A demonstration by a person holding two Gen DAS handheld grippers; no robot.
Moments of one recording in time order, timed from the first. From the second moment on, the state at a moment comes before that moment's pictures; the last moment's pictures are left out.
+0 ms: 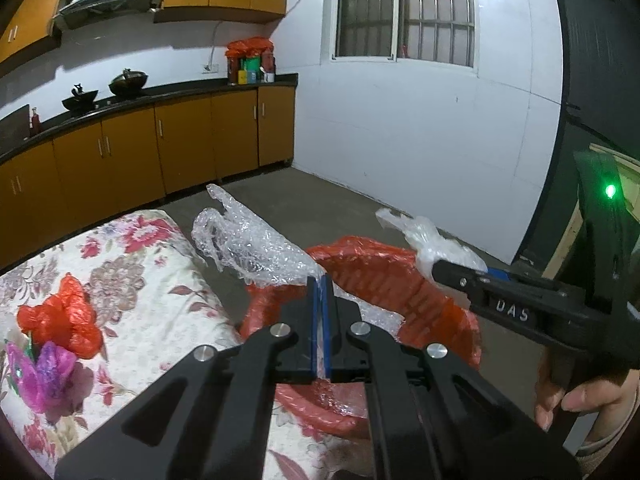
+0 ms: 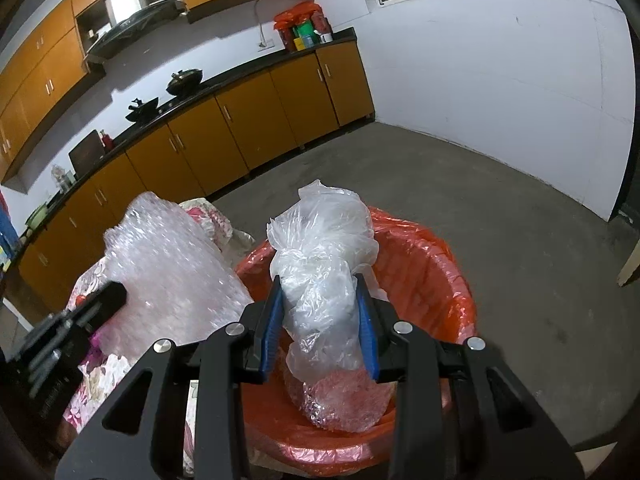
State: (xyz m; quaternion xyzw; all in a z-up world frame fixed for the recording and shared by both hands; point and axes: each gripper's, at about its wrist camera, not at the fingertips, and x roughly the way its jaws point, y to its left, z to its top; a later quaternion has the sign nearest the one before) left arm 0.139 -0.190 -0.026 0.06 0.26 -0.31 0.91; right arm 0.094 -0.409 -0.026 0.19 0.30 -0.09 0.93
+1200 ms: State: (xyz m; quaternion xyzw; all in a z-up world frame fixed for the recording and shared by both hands) left arm 0.125 0.096 -0.060 0.00 0.28 0.07 0.96; right arm 0.163 -0.184 -0.020 0.09 0.32 0.11 0.94
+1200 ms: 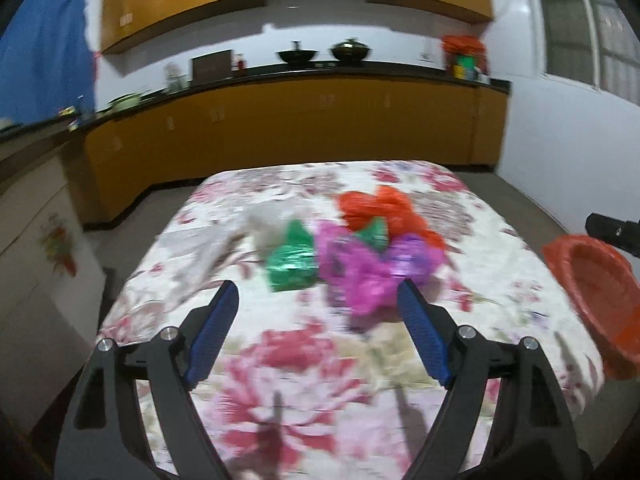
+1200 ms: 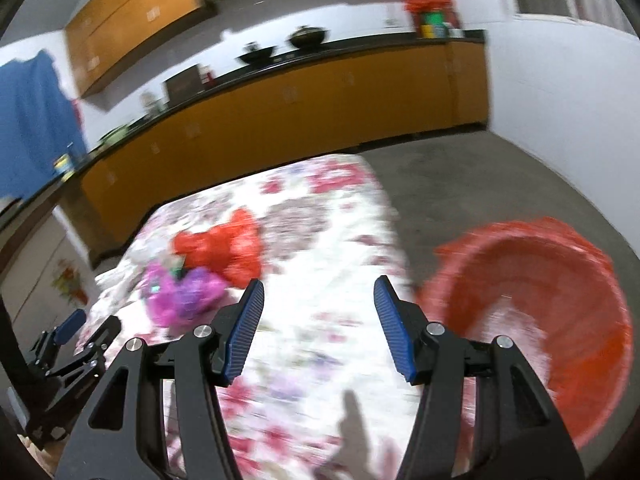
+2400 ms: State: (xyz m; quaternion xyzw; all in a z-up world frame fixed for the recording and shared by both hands) left arm 0.115 0.203 -0.089 -0.06 0.30 0.13 0.94; right arm 0.233 -0.045 -0.093 0.08 0.43 0.18 0.88
